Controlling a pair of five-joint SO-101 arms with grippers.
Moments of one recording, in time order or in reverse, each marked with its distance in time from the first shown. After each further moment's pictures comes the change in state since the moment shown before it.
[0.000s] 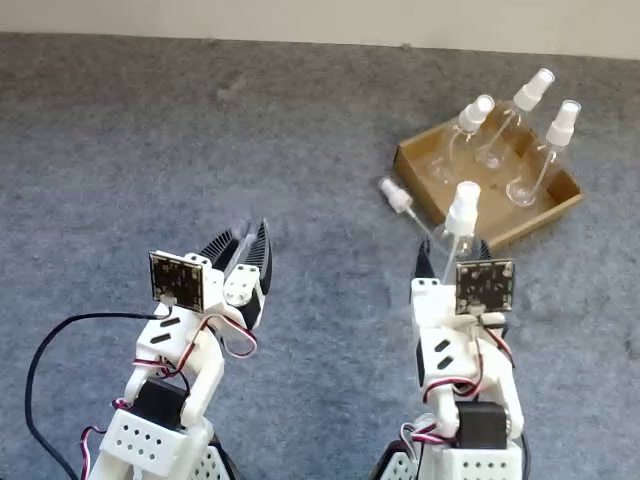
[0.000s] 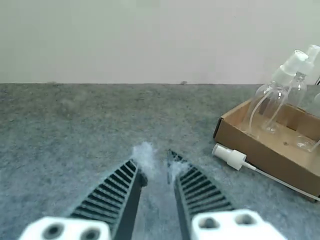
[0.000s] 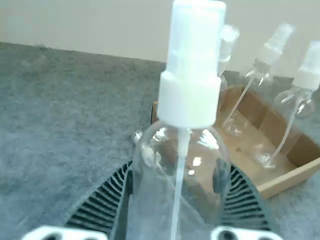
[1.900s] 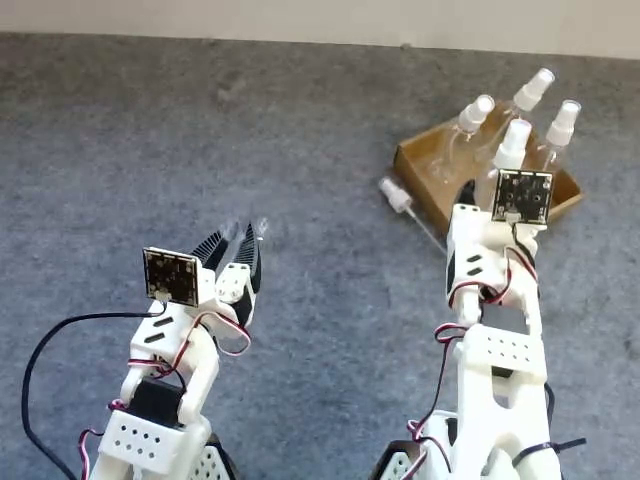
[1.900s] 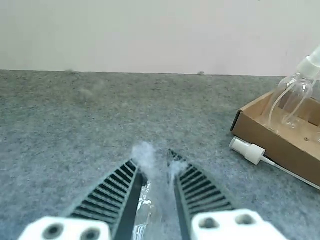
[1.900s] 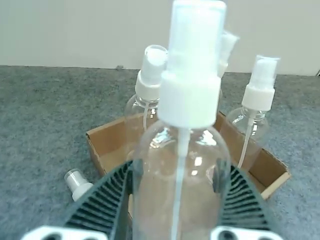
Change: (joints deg) left arm -3.3 0.0 0.0 2.7 -0.3; right arm 9.9 61.4 -19.0 -38.8 0.4
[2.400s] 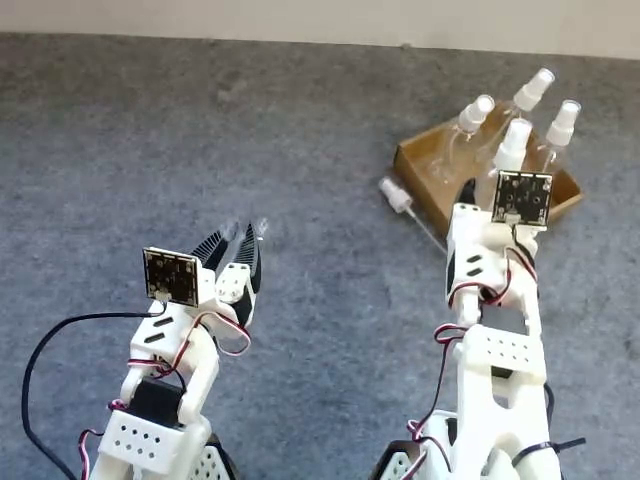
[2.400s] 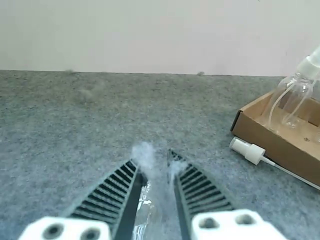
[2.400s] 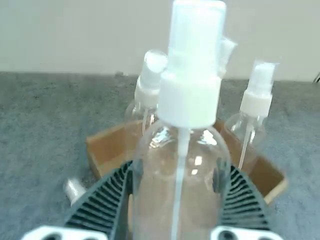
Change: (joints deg) left arm 0.0 0.0 0.0 0.0 0.0; right arm 0.0 0.0 0.4 -4.7 0.0
